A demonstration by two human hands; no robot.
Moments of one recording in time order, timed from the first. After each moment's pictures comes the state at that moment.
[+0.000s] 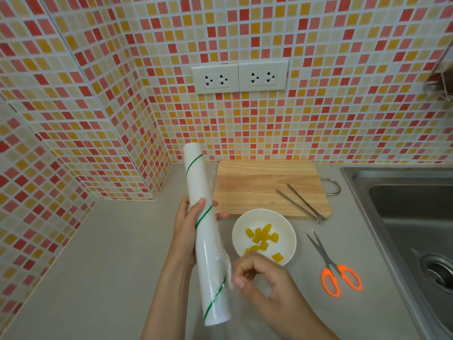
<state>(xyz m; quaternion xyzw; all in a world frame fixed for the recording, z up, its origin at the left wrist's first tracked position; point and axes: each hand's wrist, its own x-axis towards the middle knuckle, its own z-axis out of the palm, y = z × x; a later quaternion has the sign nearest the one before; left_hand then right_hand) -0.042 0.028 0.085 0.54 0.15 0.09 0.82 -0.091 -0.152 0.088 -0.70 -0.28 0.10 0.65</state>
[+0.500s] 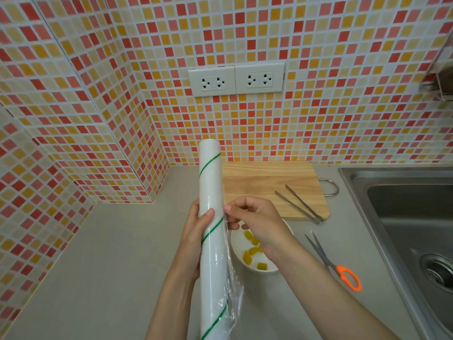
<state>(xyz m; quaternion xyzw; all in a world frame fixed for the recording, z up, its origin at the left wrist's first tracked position) -0.055 0.013 0.090 0.58 0.08 0.03 0.81 -0.010 -0.116 0.122 -0.64 -0.06 0.18 0.74</state>
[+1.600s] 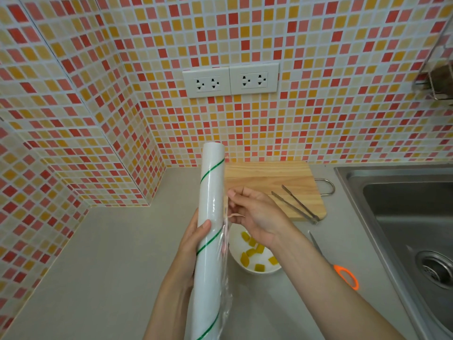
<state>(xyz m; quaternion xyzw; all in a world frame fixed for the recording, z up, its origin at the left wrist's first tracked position) -0.059 0.017 0.077 0.54 0.10 -0.02 0.84 0.017 -0.114 0.117 -0.53 -0.03 0.27 0.80</state>
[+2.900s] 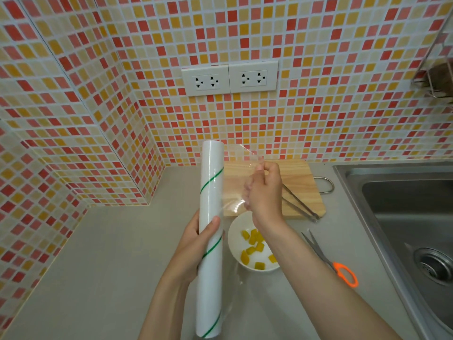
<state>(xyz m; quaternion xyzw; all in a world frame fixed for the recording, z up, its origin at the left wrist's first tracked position) -0.053 0.018 0.079 0.63 0.11 -0.02 0.77 0.034 -0.103 0.120 -0.61 0.04 -0.04 0.79</state>
